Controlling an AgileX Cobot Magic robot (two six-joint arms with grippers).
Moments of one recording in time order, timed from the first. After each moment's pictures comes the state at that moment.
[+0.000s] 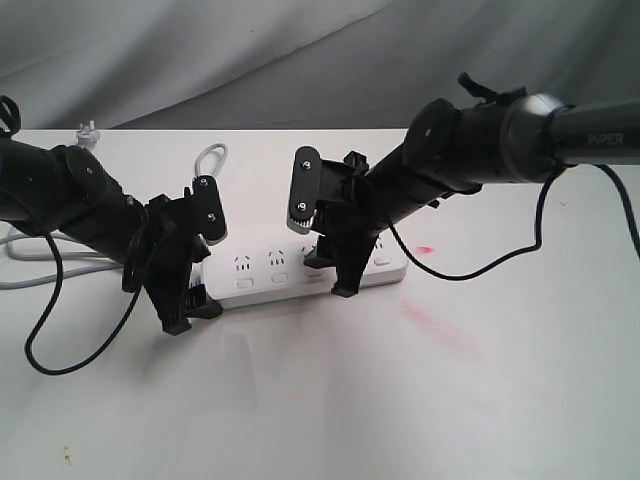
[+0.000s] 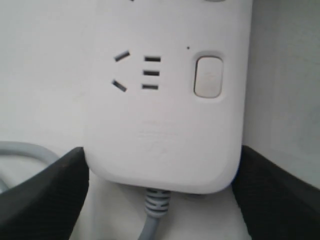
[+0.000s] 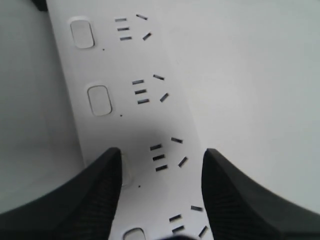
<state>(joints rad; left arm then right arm) -0.14 2.01 -1.09 -0.66 0.45 1.60 0.49 2.11 -1.40 0.67 0.49 -1.59</state>
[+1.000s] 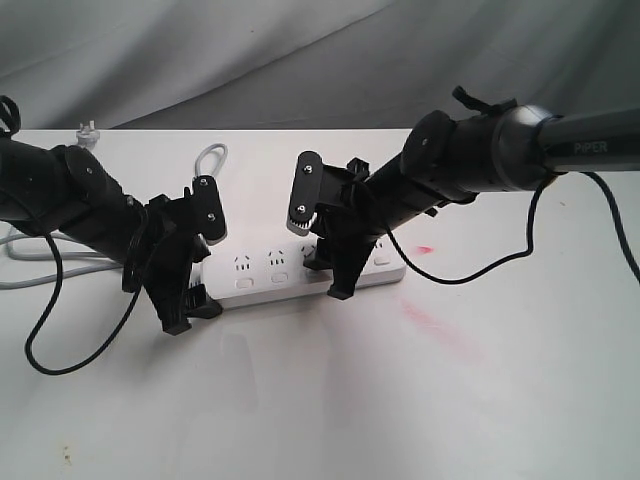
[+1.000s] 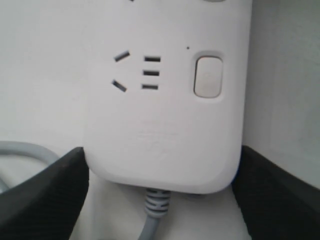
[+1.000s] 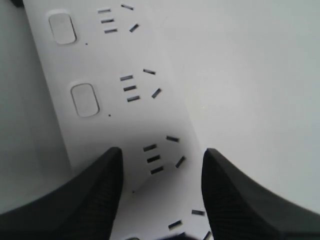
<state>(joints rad) -0.14 2.01 -1.09 -0.66 0.45 1.60 0.49 2.14 -1.40 0.71 0.45 -1.59</state>
